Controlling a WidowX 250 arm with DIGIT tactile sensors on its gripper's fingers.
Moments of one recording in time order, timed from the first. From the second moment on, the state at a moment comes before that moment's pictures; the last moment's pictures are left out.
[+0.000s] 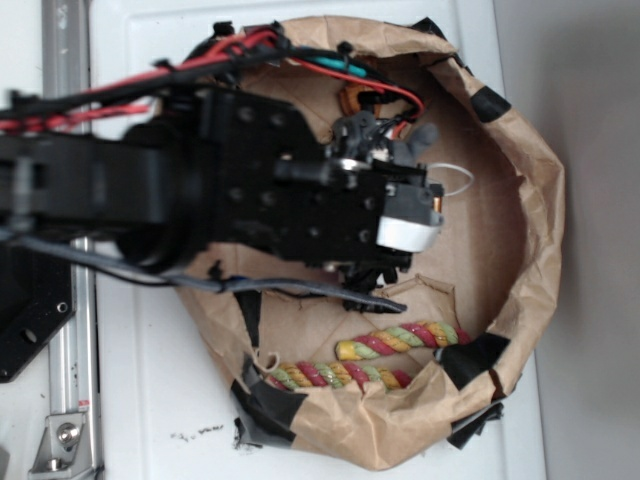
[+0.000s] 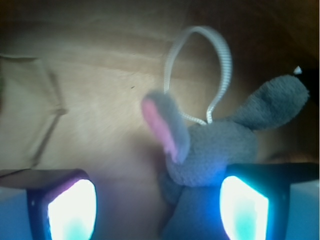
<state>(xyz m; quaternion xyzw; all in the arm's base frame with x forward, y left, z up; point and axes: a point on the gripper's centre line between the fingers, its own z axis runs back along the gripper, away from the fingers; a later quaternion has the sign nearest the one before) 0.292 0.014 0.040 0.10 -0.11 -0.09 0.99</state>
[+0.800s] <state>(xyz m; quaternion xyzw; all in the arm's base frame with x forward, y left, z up) 0.273 0.018 0.077 0.05 -0.11 -0.12 0.98</state>
